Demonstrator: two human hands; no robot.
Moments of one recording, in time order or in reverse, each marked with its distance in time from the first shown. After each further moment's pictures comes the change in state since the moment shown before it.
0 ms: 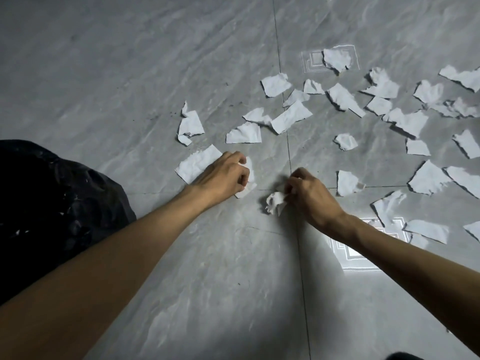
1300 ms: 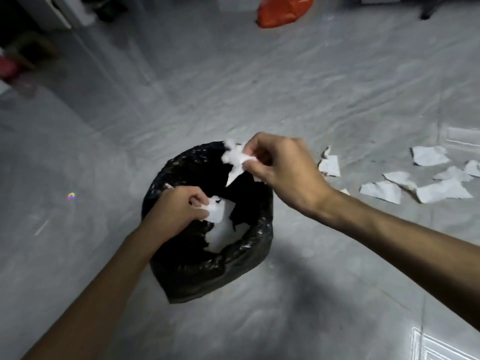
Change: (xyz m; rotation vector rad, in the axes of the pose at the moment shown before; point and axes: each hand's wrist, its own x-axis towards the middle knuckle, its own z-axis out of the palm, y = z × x) left_hand -0.315 -0.080 -0.139 -0.350 0.474 -0.901; right_hand 0.067 -0.344 -0.032 0.510 -0.013 -0.545
